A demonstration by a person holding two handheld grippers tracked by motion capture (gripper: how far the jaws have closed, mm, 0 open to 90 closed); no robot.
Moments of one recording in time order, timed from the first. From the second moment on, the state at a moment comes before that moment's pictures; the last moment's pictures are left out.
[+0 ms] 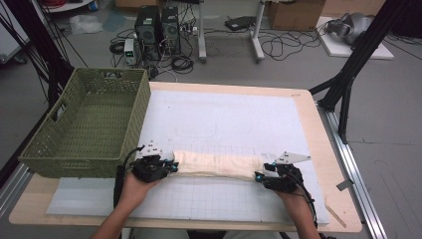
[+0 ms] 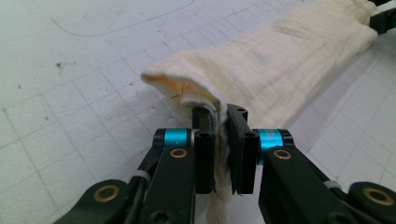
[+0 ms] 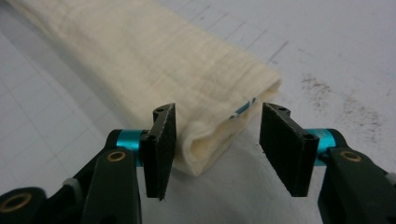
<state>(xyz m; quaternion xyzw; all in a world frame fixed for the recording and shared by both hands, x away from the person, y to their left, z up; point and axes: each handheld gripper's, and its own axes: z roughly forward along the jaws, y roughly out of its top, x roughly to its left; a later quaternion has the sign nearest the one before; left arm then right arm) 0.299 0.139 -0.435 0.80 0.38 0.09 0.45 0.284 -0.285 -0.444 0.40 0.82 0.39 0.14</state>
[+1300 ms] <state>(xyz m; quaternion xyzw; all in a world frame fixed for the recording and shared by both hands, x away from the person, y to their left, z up) 0.296 0.144 -0.418 0.78 0.37 0.11 0.48 0.283 -0.288 -0.424 0.40 0.80 0.43 0.13</state>
